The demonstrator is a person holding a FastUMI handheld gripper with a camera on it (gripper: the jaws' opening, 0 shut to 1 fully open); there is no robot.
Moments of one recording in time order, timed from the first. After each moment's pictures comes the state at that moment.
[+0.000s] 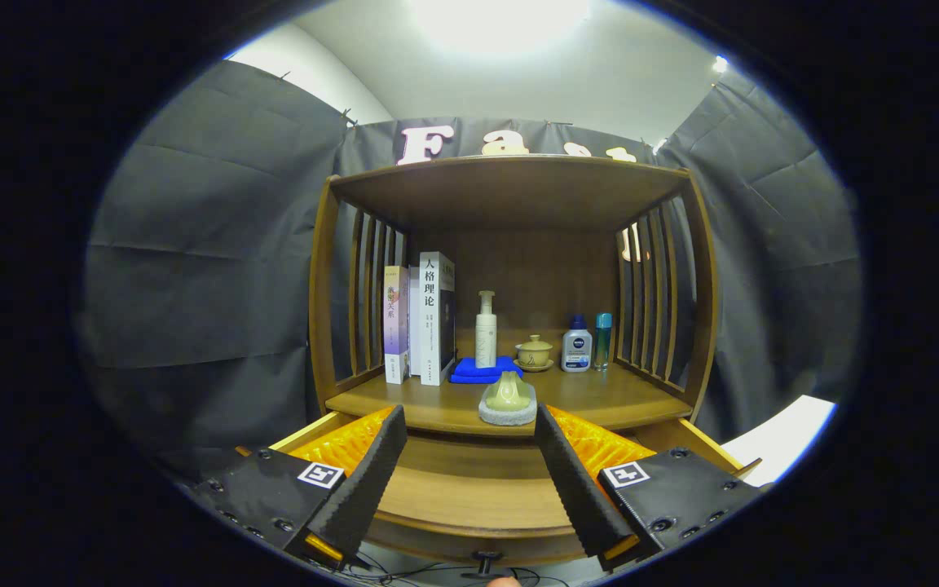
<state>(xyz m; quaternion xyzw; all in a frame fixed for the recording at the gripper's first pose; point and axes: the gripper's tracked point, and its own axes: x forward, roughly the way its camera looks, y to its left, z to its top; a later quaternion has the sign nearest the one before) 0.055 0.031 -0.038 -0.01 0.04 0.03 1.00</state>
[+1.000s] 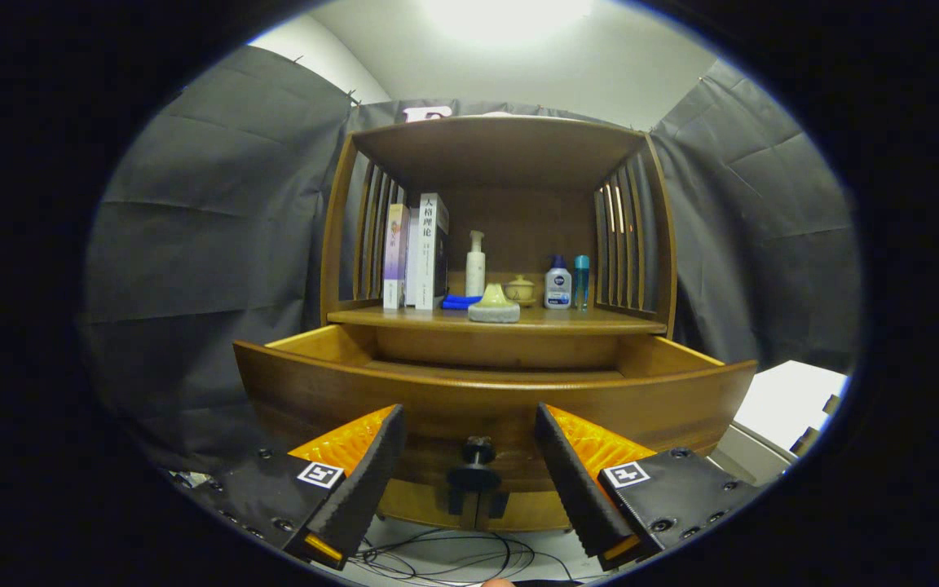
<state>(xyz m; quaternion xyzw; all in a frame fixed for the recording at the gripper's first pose) -0.022 0.012 -0.161 -0.03 0.09 0.01 1.00</state>
